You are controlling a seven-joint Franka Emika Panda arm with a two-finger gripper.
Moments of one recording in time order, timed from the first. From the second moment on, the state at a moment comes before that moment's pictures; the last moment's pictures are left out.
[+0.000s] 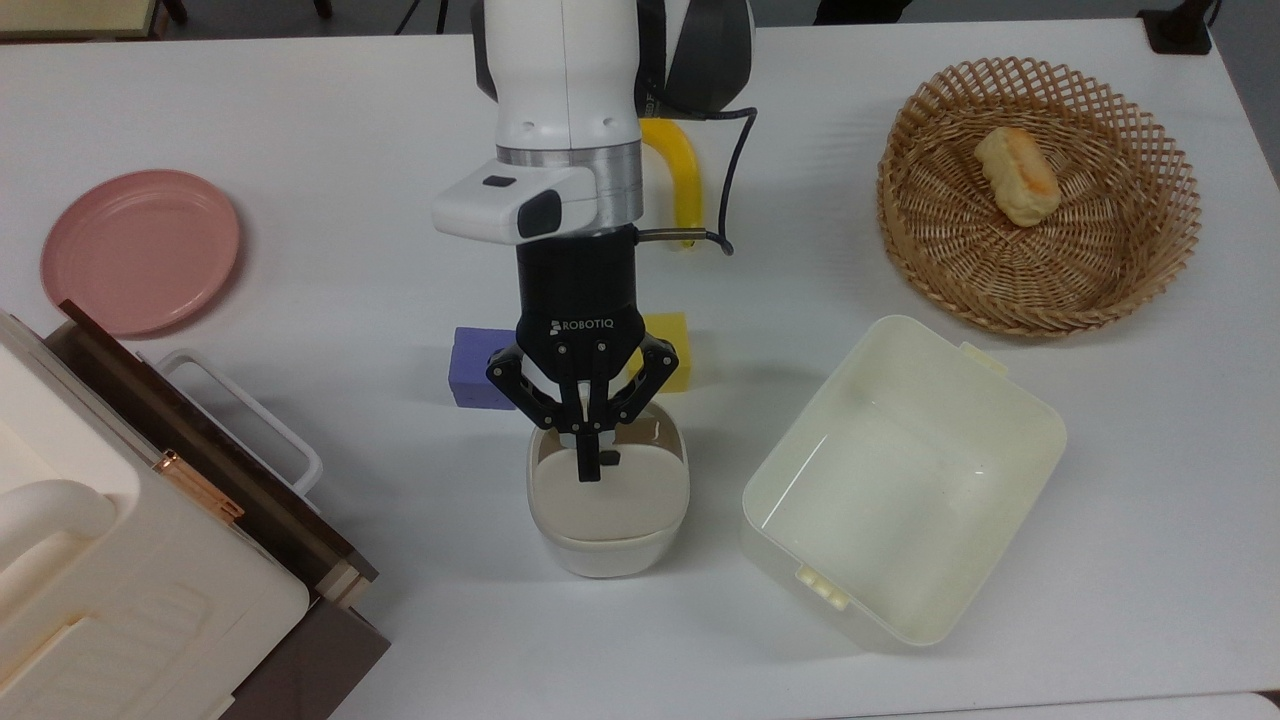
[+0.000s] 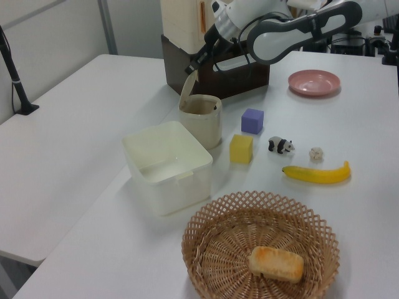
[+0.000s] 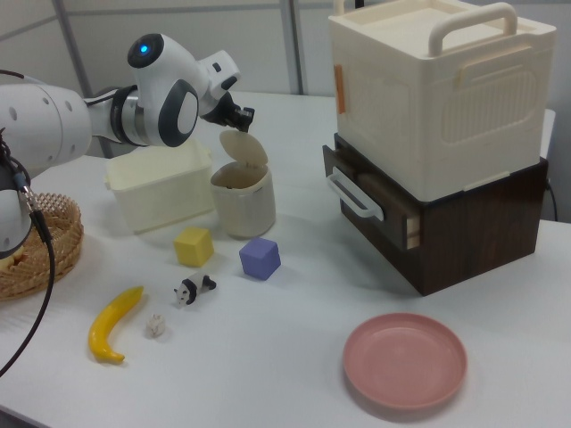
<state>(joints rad) 0.10 0.50 0.00 -1.44 -0.04 2.72 0.01</state>
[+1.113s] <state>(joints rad) 0.13 0.50 0.00 -1.48 -0.04 2.42 -0.04</state>
